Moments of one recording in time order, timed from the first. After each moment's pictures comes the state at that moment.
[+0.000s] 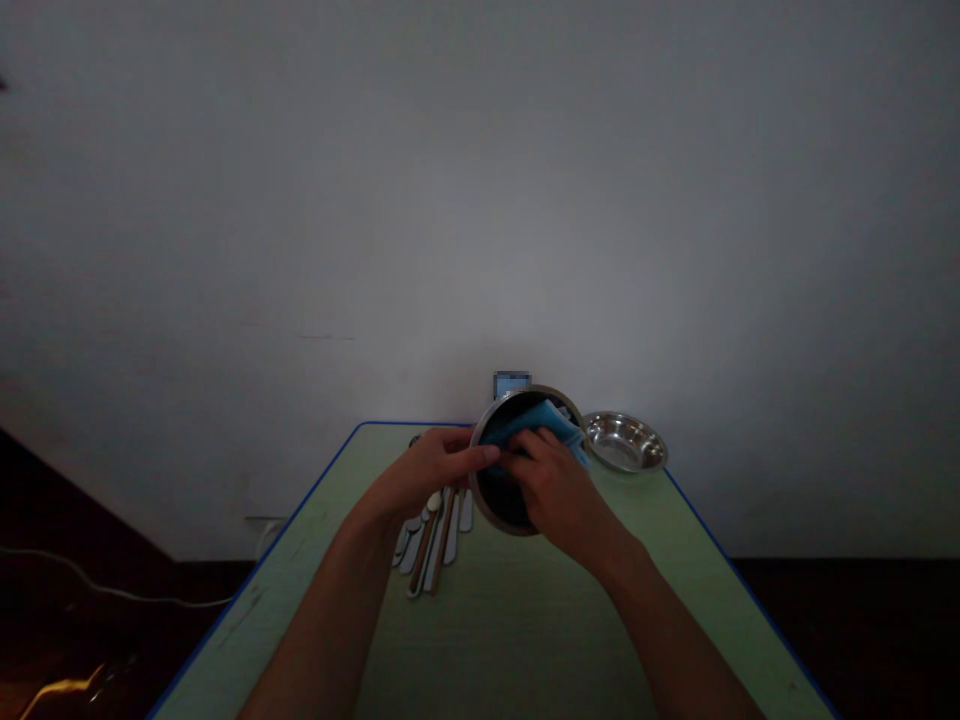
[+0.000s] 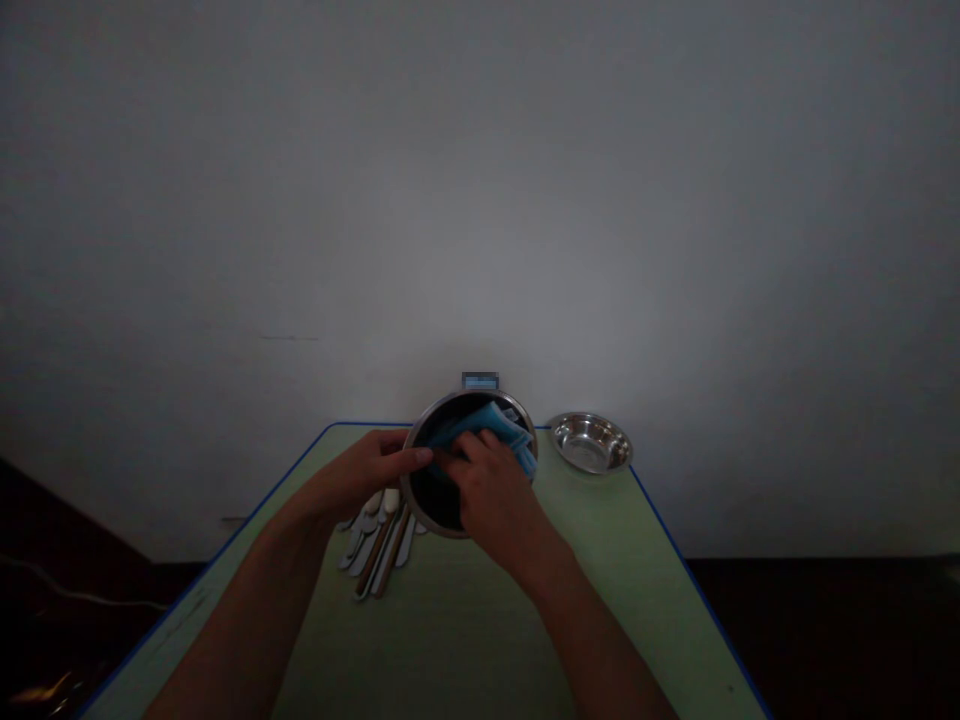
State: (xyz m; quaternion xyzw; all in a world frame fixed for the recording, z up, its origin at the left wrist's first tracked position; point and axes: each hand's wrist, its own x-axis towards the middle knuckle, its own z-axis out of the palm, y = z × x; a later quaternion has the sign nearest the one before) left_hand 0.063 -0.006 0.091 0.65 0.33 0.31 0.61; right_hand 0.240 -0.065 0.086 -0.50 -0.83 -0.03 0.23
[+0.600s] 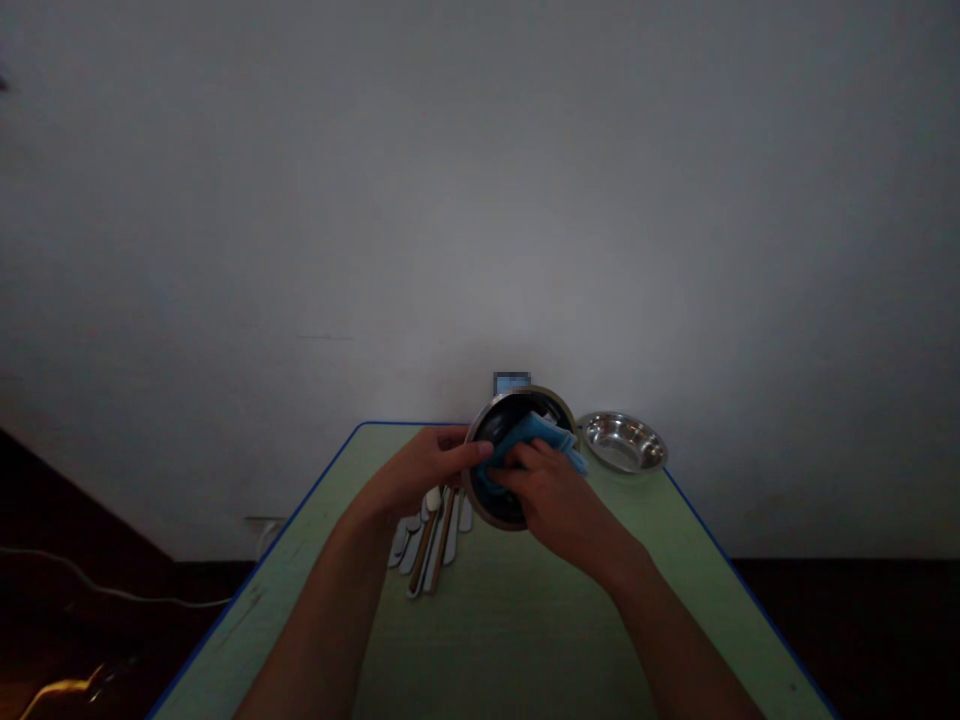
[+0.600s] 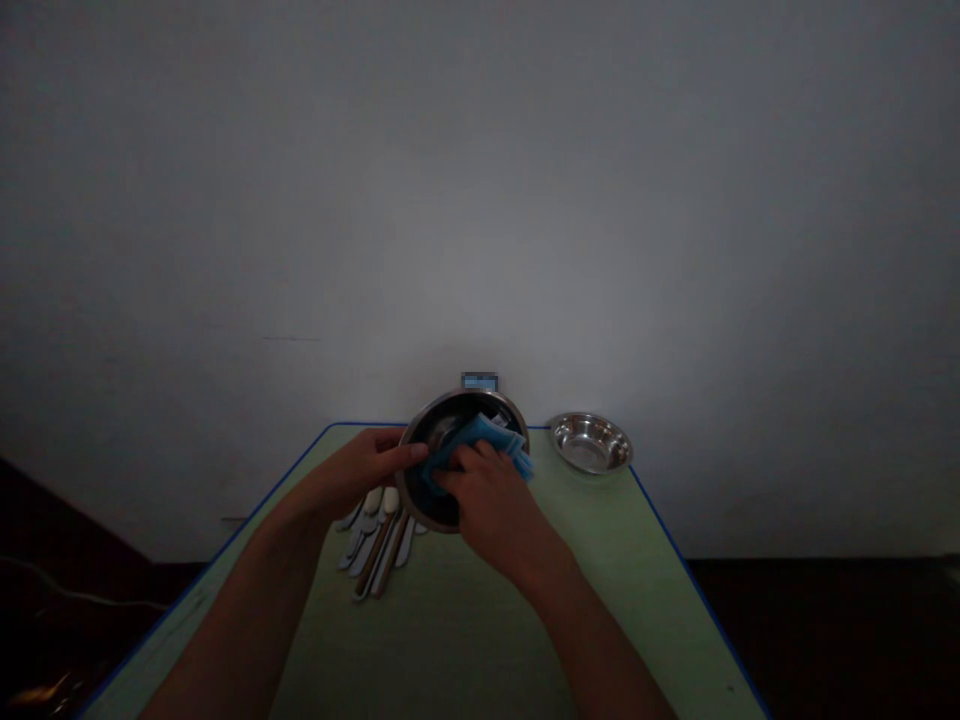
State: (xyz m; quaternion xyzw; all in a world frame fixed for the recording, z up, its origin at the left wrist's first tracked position) left_hand 0.063 -0.006 0.093 0.63 0.37 0.31 0.61; right_hand 0.243 -0.069 0.084 -0.49 -0.85 0.00 0.18
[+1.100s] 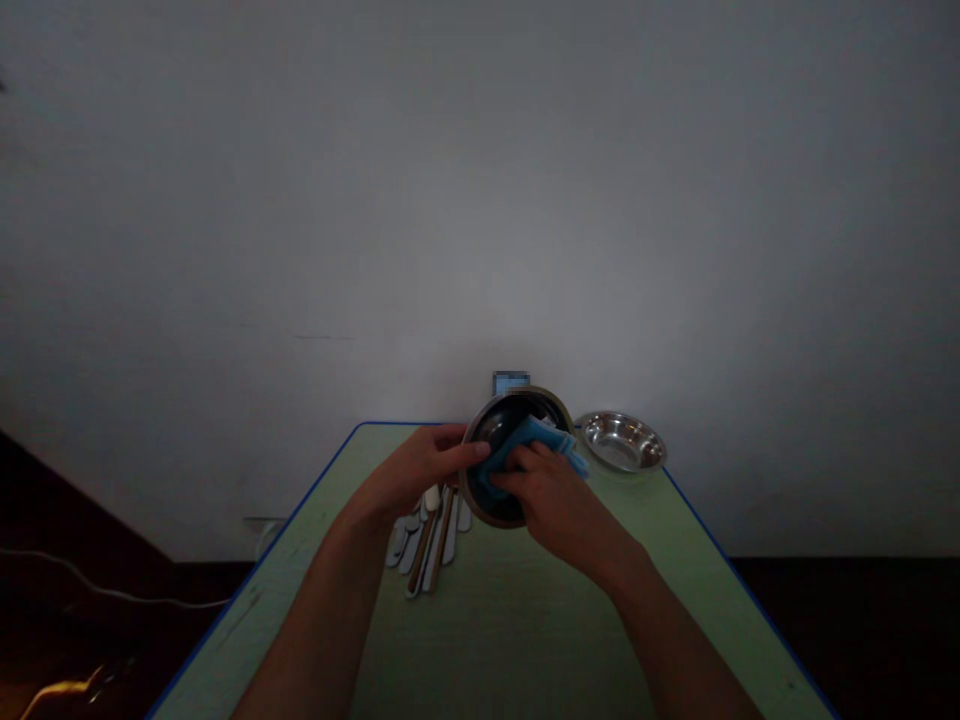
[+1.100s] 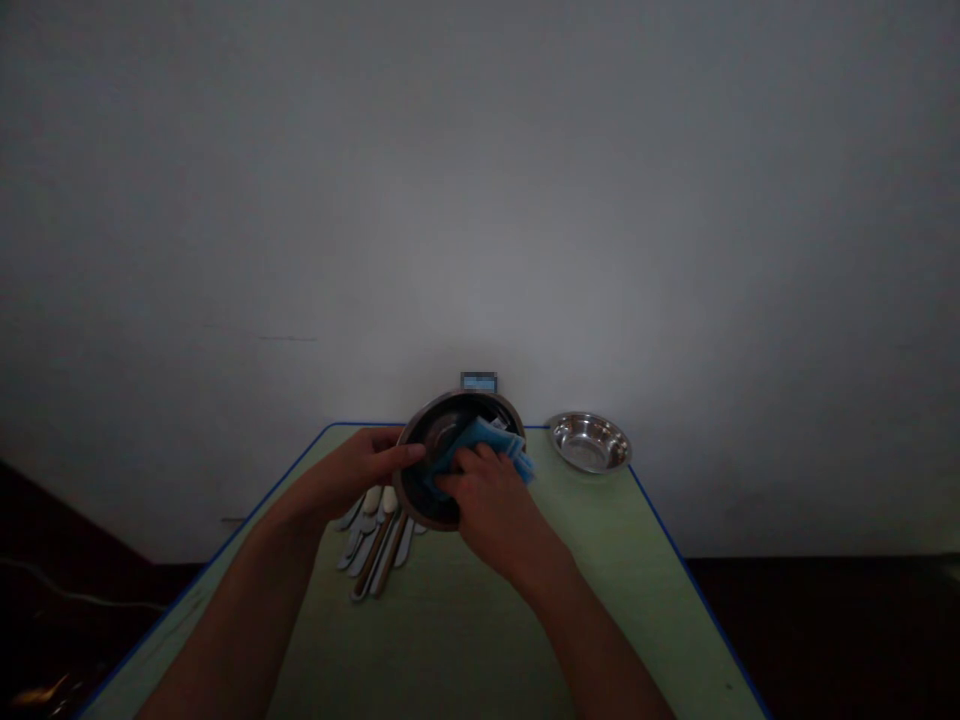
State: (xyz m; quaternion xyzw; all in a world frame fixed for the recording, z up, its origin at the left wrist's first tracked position) left_hand 0.062 -0.005 0.093 0.64 0.36 0.31 0.60; right_hand 0.244 -0.070 0.084 -0.51 -0.85 0.00 0.15
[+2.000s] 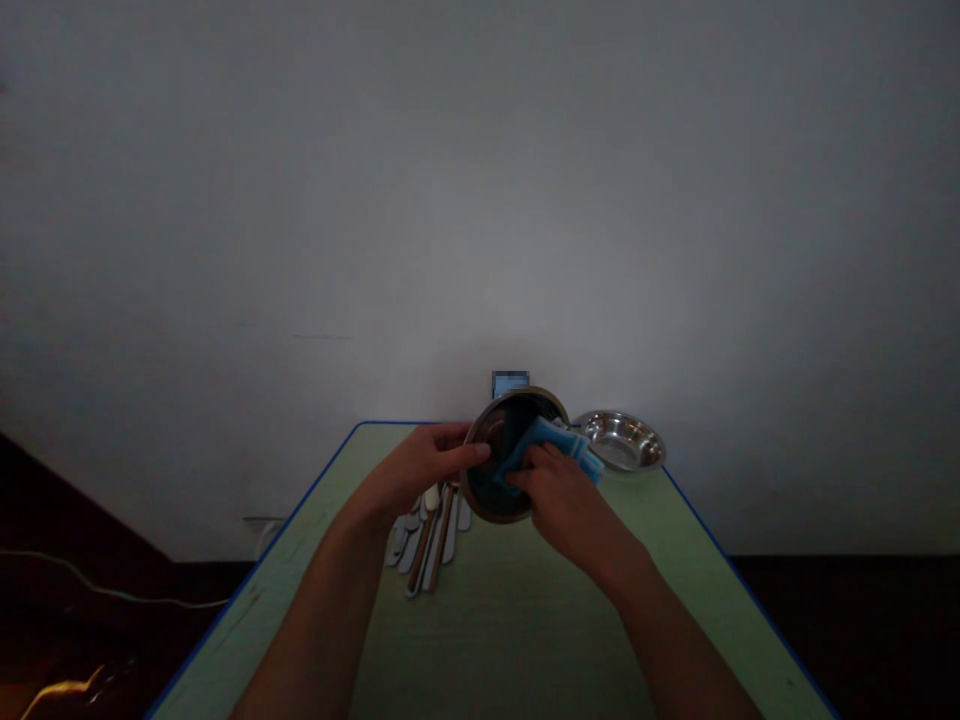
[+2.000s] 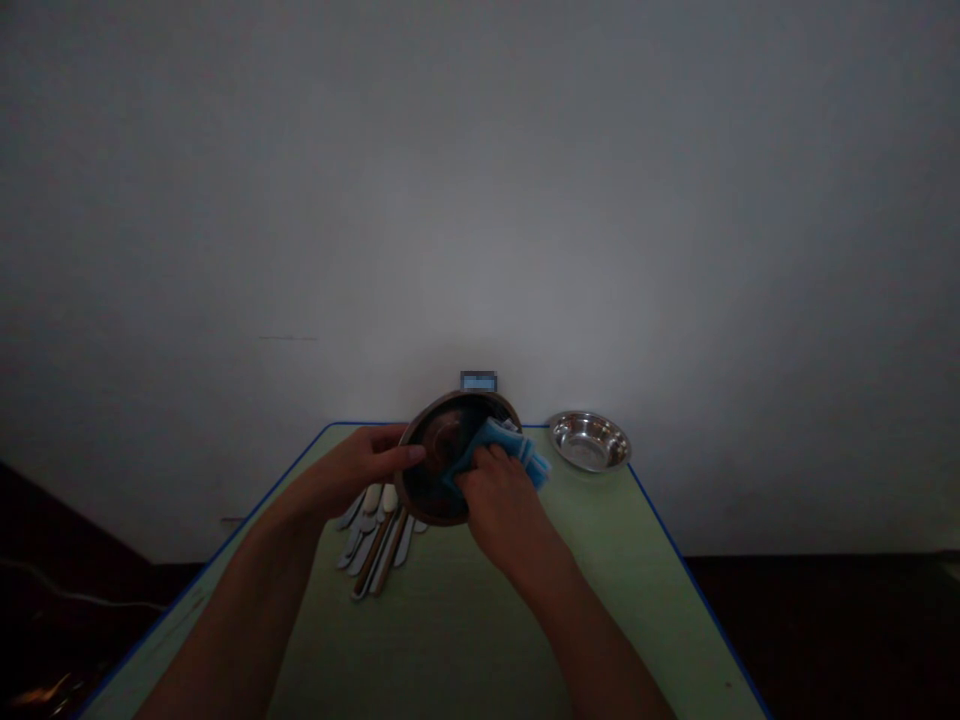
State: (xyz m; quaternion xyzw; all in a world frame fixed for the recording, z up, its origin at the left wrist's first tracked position) left_hand 0.064 -0.008 0.097 0.65 0.35 0.31 0.60; right_hand 0.248 -0.070 0.081 -0.56 -0.82 -0.01 0.12
